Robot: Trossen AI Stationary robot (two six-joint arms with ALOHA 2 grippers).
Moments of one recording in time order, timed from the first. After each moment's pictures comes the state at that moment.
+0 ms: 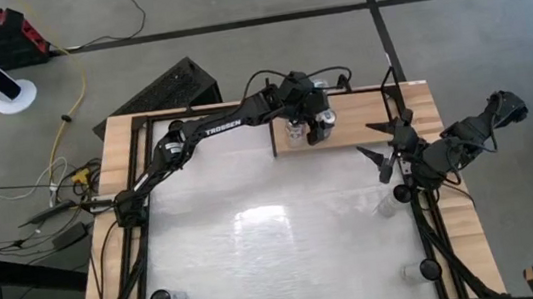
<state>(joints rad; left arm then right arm) 0.35 2.39 2.29 -0.35 0.20 0.22 0.52 0.60 0.78 -0.59 1.07 0.20</state>
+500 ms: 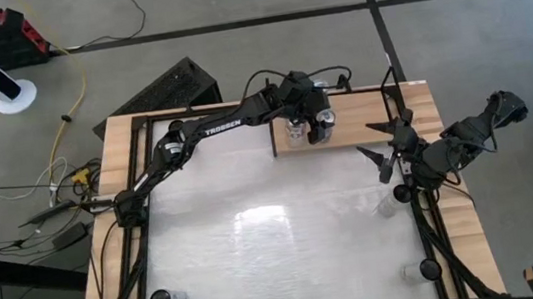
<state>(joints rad) 0.35 2.39 2.29 -0.35 0.17 0.22 0.52 0.60 0.78 -0.60 1.07 0.20</state>
